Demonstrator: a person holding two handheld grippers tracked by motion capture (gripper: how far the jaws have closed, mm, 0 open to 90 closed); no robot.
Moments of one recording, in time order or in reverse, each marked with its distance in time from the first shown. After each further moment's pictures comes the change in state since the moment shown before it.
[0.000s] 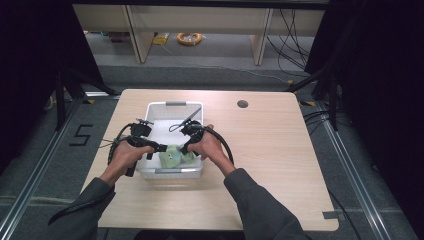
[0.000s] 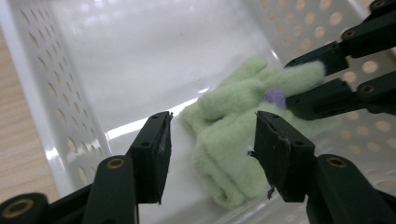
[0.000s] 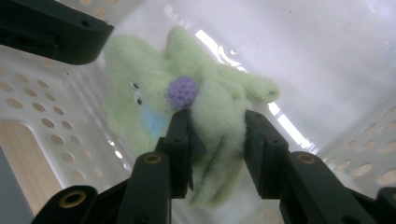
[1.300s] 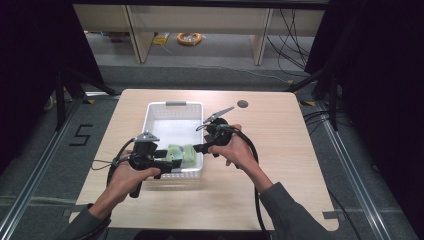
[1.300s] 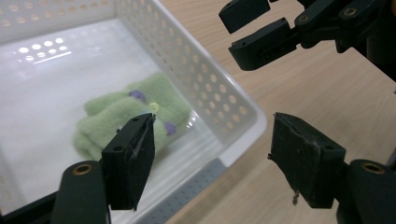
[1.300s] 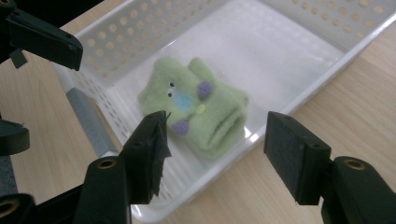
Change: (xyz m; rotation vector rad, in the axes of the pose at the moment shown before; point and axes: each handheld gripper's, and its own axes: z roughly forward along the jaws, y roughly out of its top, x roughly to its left) left arm -0.074 -0.037 -0.047 -0.180 -0.186 0.137; right arm 0.001 -0.055 -0.089 -0.261 0.009 -0.018
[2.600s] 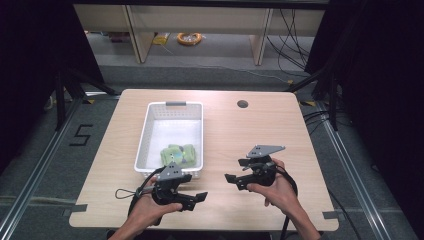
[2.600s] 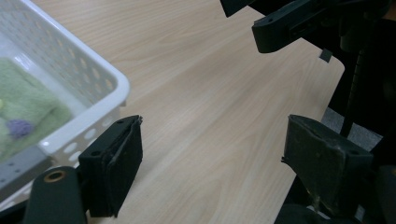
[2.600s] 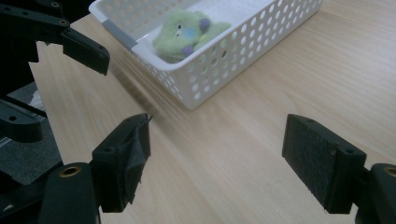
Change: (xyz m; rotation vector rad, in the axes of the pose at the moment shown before) left arm -0.073 -0.055 0.031 -0.067 -0.174 0.120; right arm 0.007 -0.121 -0.072 -0.147 -0.018 0.007
